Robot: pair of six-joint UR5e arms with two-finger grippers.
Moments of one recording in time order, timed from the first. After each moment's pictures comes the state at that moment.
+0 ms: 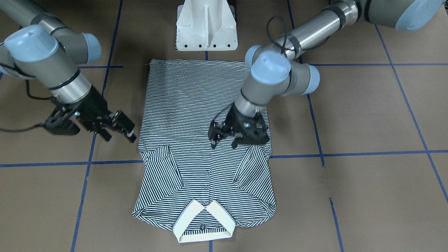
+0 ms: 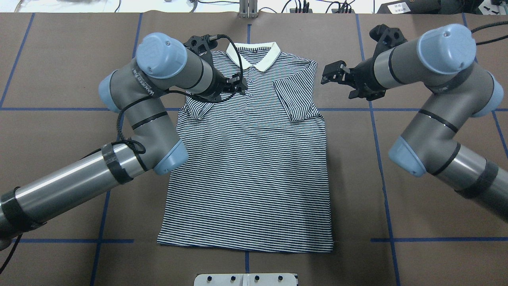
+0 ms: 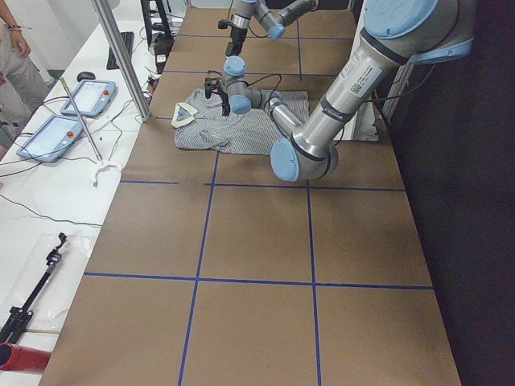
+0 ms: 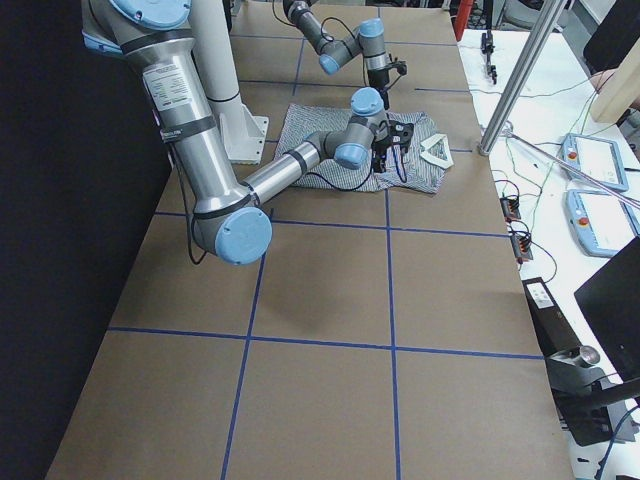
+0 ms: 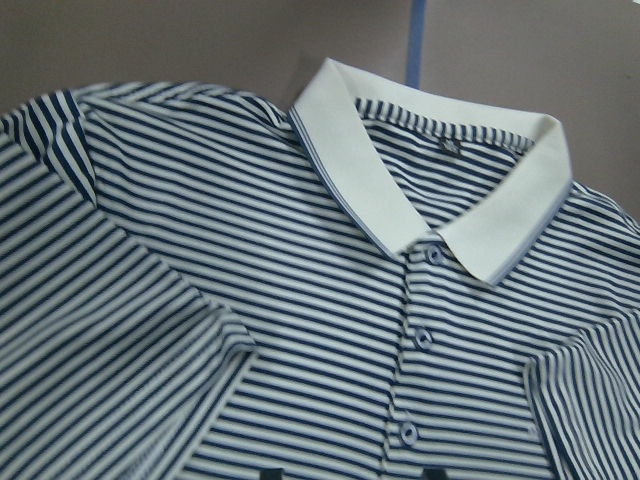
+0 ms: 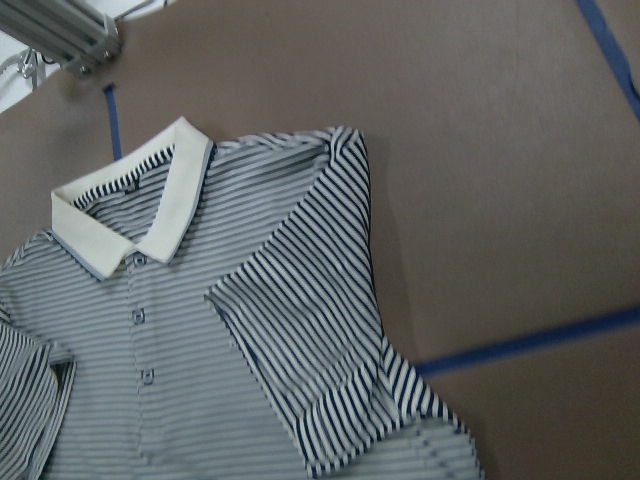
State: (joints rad) left arm -0.66 -2.30 -1.45 -2.16 -1.91 -1.41; right arm 0.78 -1.23 1.77 -1.01 1.96 1.53
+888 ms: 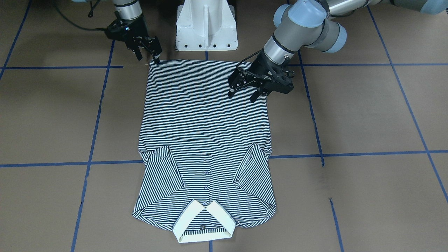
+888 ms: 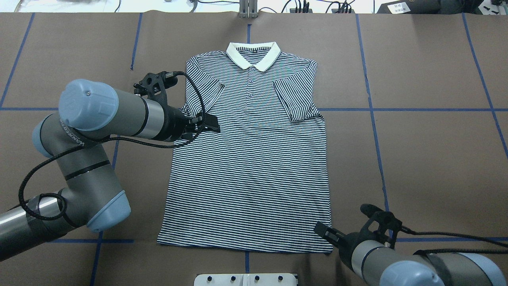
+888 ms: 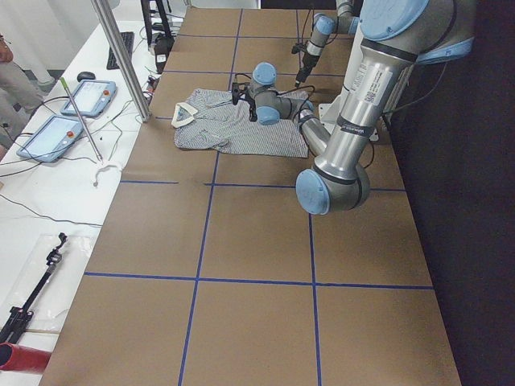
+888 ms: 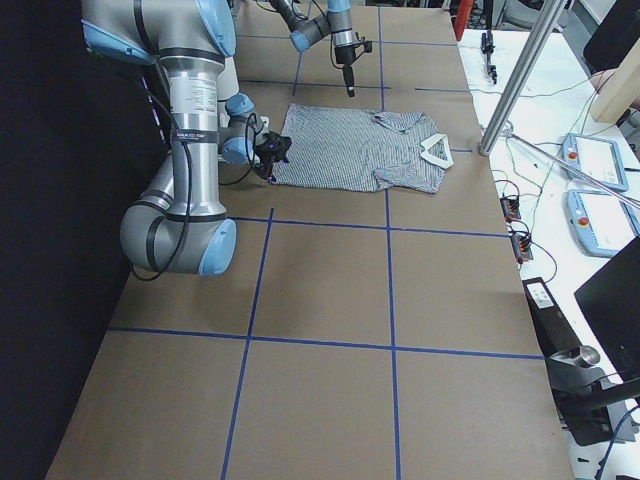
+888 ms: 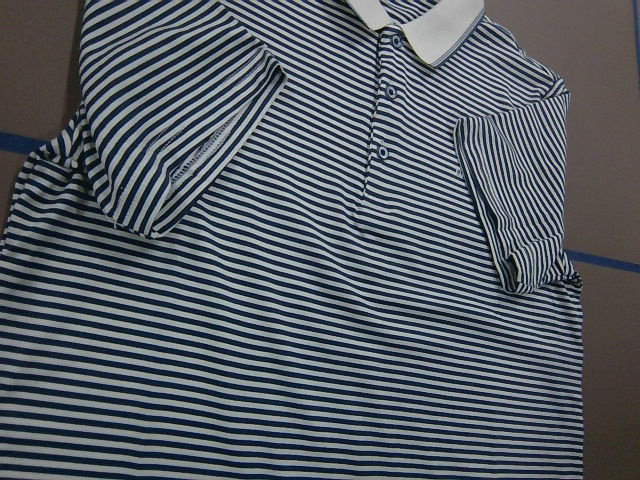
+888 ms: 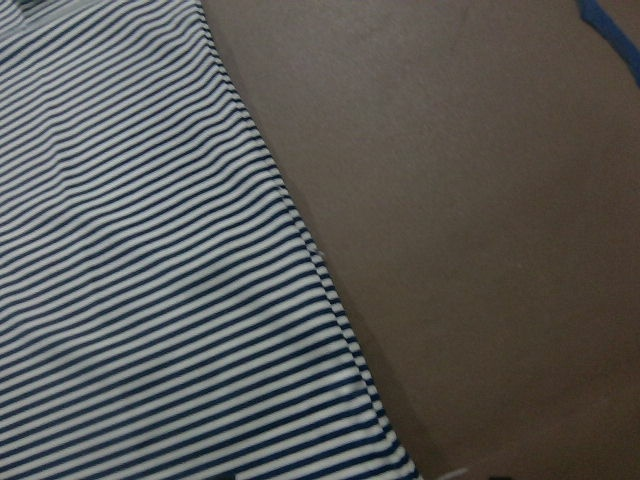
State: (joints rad) left arm -0.60 -2.03 -1.79 -2.15 -1.91 -1.44; right arm -0.01 -1.55 2.17 -1.33 1.25 2.09
